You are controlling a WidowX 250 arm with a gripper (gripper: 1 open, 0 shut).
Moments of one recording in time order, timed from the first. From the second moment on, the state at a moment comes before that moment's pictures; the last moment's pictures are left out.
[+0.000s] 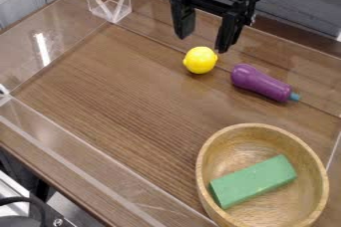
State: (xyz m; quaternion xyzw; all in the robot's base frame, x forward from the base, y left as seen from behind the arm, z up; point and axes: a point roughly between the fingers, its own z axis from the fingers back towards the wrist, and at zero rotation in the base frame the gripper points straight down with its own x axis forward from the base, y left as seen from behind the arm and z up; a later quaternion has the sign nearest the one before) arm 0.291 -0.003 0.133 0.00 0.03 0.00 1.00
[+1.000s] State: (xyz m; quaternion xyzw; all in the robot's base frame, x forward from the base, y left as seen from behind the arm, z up) arm 0.304 -0.065 0.092 0.01 0.03 -0.55 0.83
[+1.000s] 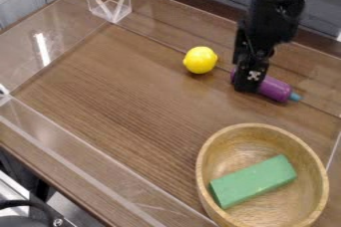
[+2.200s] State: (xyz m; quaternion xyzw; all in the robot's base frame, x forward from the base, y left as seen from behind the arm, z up) arm 0.320 -0.083 0.030 -0.01 0.03 -0.59 0.81
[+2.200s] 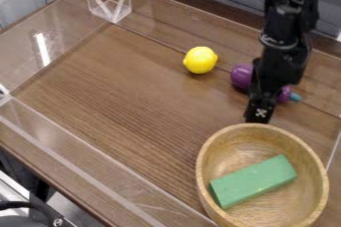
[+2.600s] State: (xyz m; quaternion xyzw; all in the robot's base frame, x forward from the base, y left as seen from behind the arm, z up) arm 0.336 -0.087 0.029 0.00 0.02 -0.59 0.81
